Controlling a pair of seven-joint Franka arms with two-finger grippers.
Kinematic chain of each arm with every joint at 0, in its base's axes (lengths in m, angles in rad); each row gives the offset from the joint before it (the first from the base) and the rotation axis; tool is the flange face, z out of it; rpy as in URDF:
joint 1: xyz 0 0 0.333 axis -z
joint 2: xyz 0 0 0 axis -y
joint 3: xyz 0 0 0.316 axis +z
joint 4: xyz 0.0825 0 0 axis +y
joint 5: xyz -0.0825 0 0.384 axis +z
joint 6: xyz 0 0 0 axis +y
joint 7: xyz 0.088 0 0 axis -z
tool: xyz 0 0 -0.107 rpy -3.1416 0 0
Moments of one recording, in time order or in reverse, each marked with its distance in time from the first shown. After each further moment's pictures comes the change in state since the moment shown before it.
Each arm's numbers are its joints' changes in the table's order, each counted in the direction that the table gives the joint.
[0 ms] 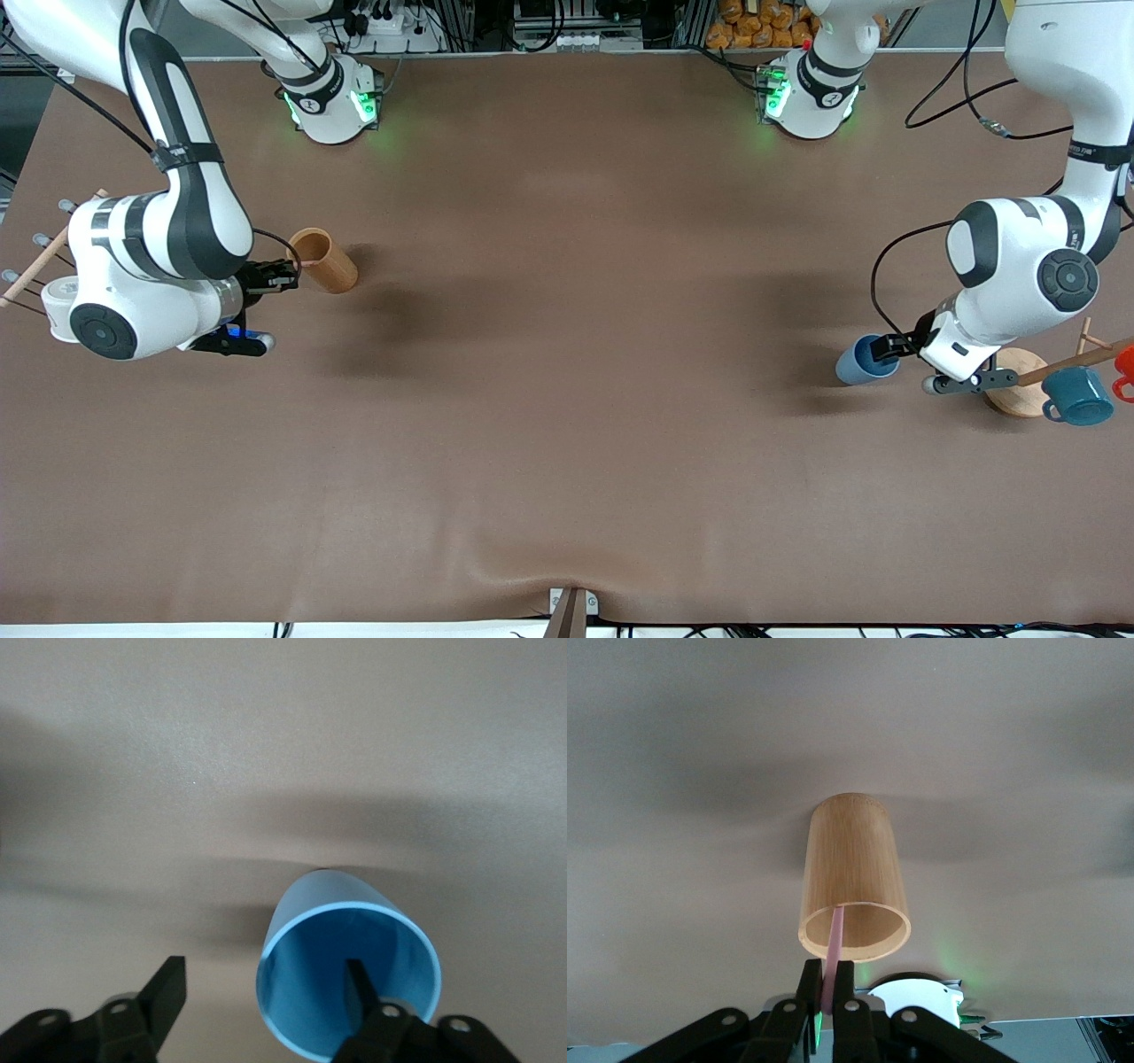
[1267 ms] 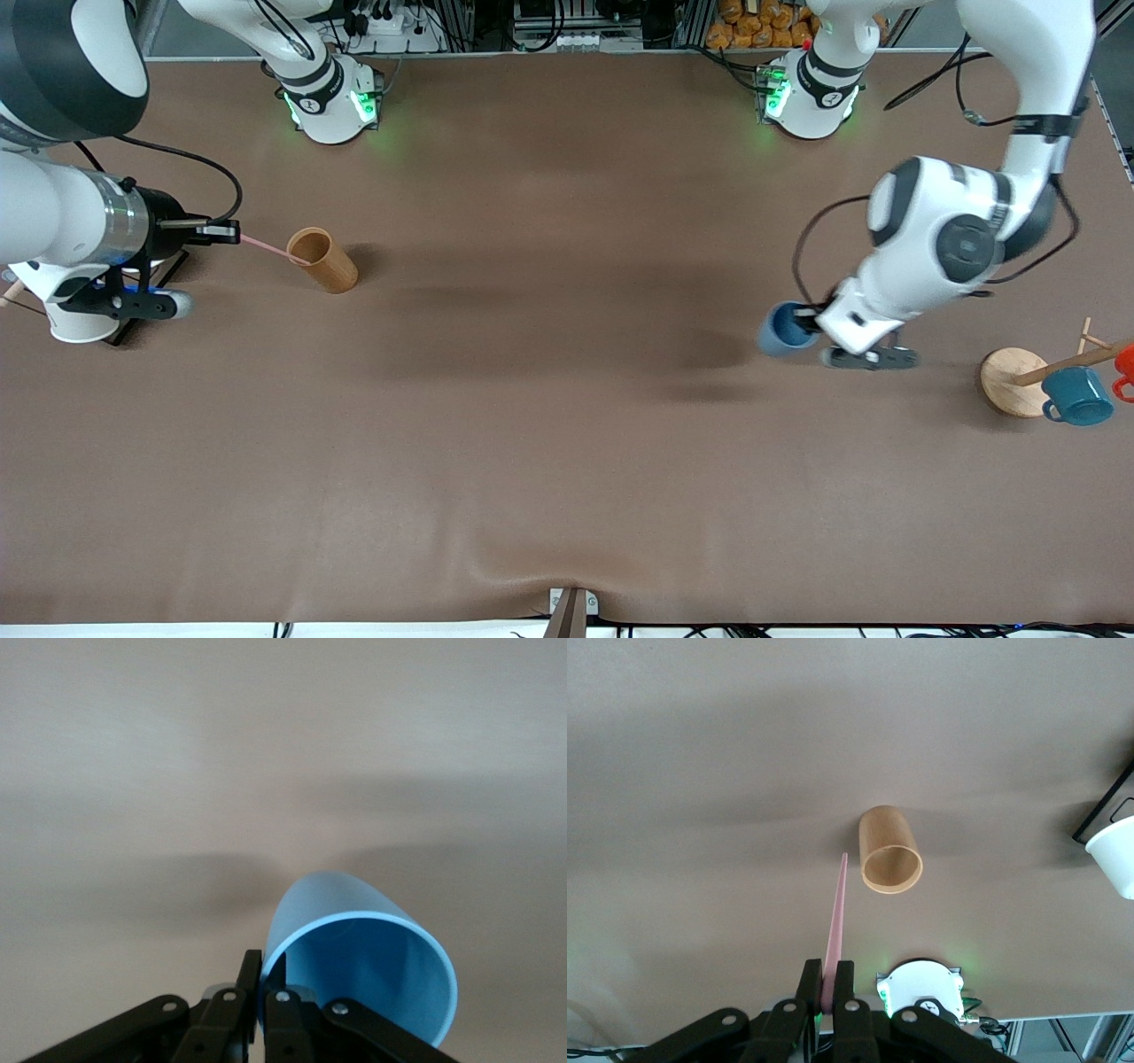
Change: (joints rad) left arm 0.010 0.101 -0.370 -0.052 -0.001 0.199 -0.279; right arm -0.044 0.039 0.041 -0.523 0.009 0.323 0.123
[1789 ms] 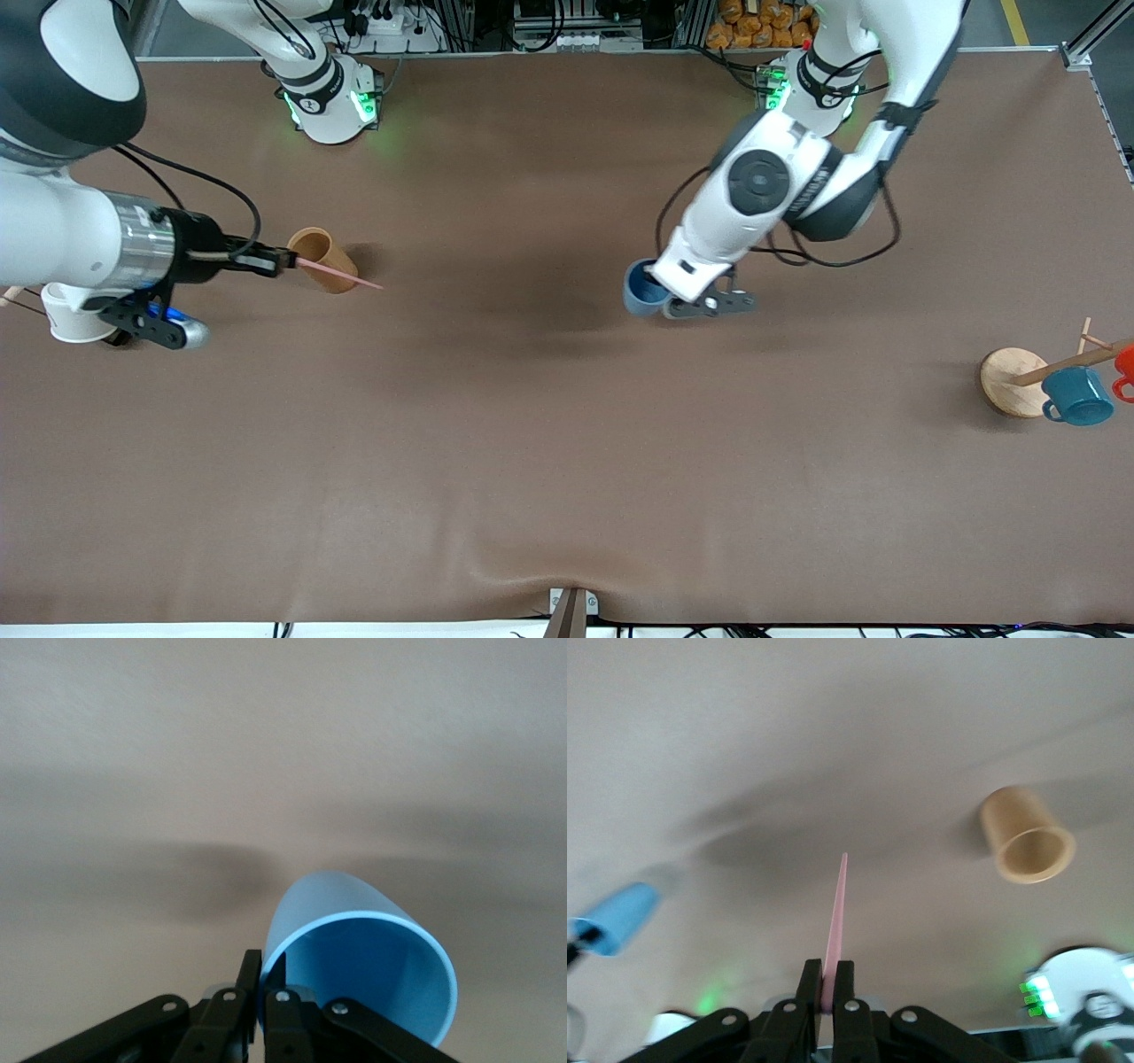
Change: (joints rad) left arm 0.232 -0.079 -0.107 -0.079 0.008 -0.015 -0.444; right arm -0.004 -0.033 0.004 0.028 0.289 -0.161 0.342
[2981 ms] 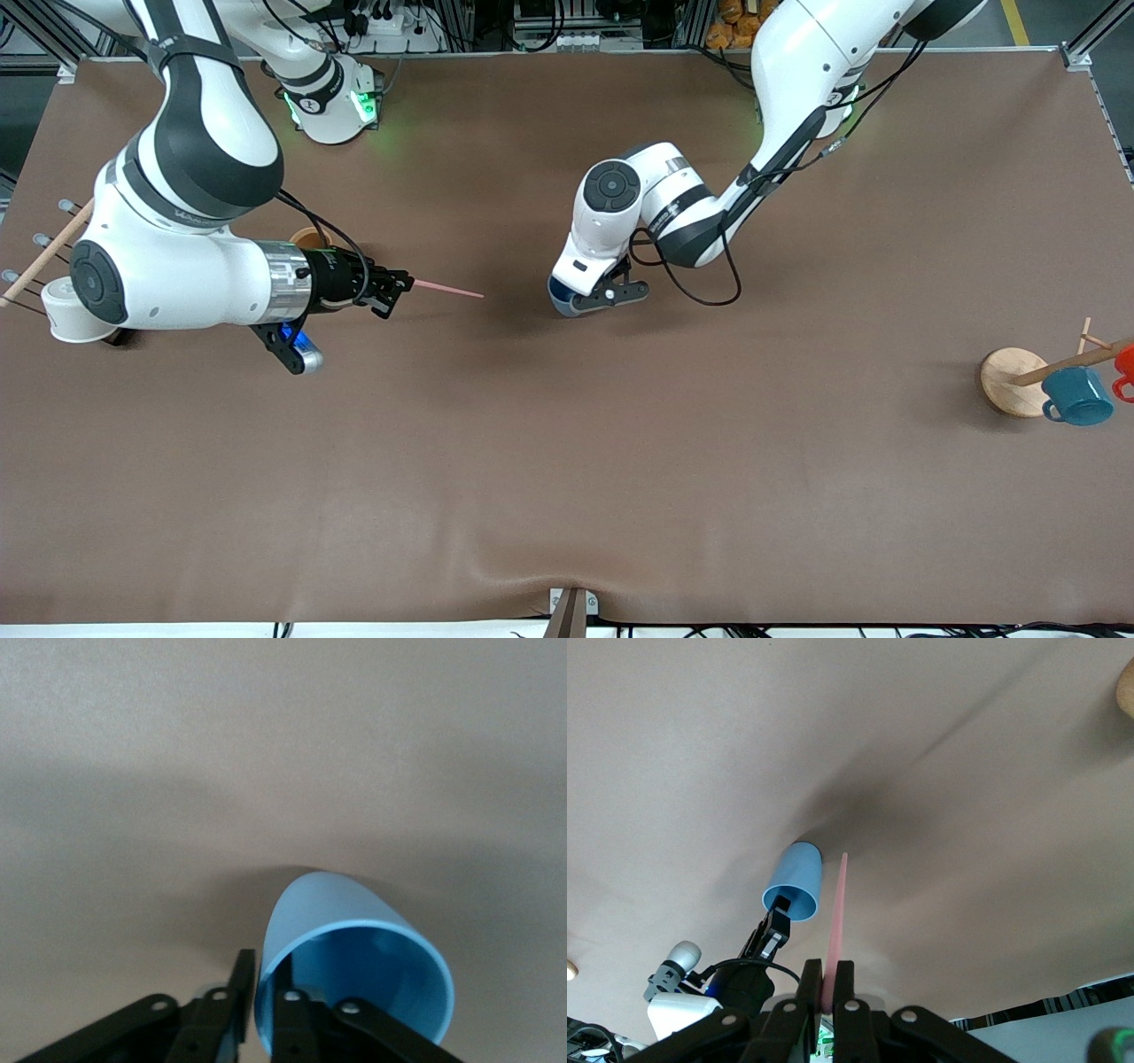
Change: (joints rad) left arm 0.215 -0.296 0.007 -0.133 0.283 -0.140 -0.440; right arm -0.121 -0.041 0.004 0.162 0.142 -0.237 0.308
